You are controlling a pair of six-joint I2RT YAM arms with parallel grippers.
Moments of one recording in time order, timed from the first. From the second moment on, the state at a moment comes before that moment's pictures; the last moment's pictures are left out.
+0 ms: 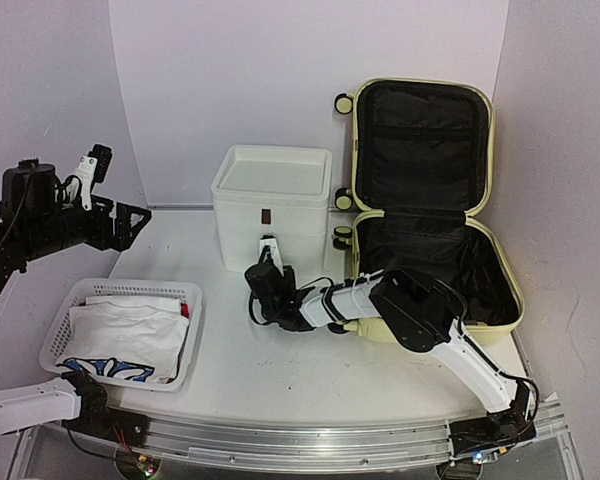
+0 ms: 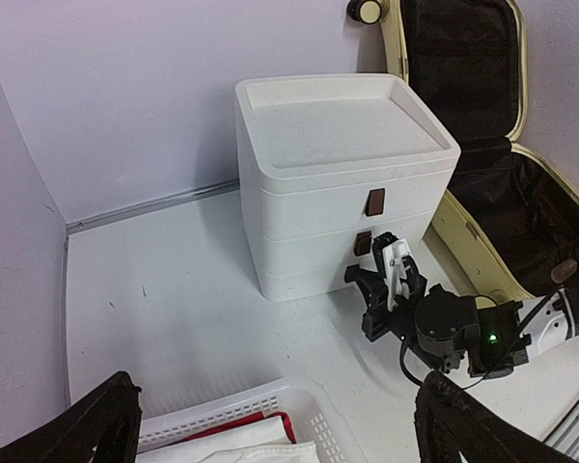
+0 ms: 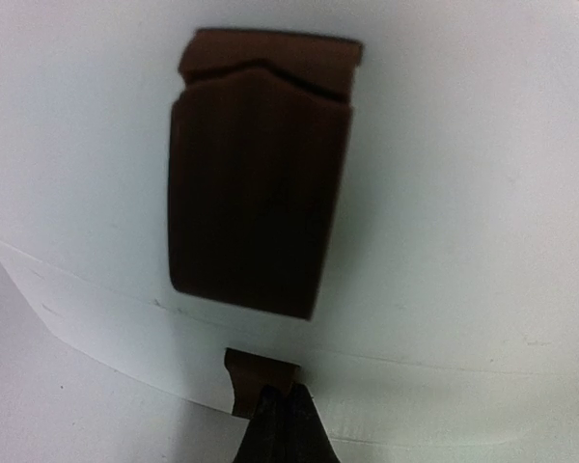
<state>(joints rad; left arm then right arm) -0.49 0.78 1.16 -0.74 -0.03 -0.05 1.01 2.60 1.83 0.38 0.85 0.26</state>
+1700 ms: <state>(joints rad) -0.47 0.91 1.10 -0.69 -0.20 -0.05 1.20 1.67 1.32 -0.49 0.63 0.22</state>
